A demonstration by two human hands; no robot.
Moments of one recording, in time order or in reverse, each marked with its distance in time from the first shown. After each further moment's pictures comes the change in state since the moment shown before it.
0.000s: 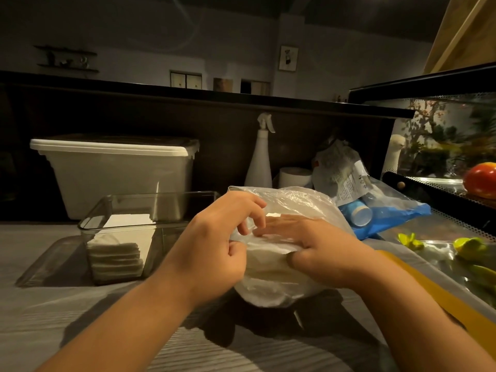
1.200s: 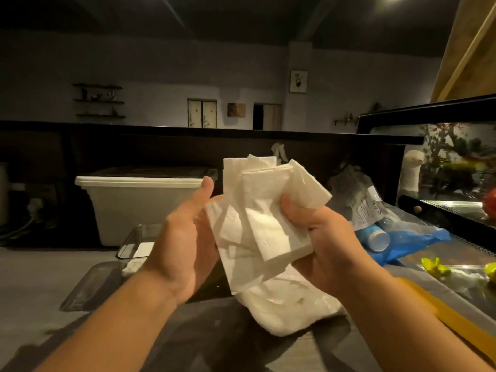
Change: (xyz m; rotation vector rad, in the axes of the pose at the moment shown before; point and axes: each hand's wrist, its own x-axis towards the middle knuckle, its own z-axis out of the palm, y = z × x) left_hand 0.022 0.024 -0.056 -1.014 0.148 -0.718; right_hand 0.016 -0.053 -0.013 1.608 0.322 0.031
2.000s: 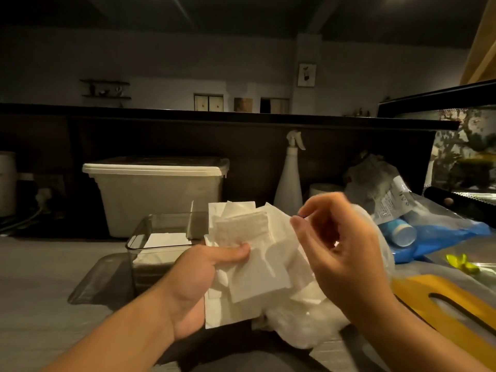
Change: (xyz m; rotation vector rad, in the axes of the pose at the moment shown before) left_hand -0.003 -0.043 -0.037 0.012 0.070 -0.338; right_hand -0.003 0.050 -0.009 -0.994 0.225 -0.767
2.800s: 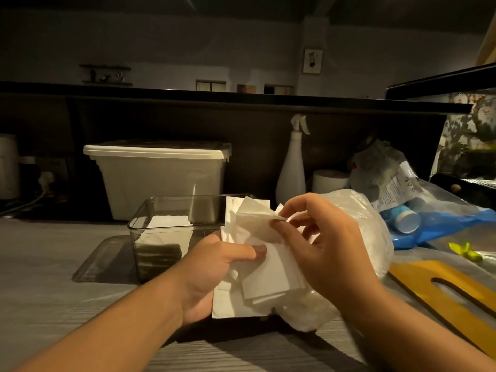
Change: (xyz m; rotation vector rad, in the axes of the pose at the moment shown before) left_hand 0.004 -0.014 0.005 0.125 -0.022 0.014; right_hand -0.008 0.005 0.014 -0.074 -0.175 -0.002
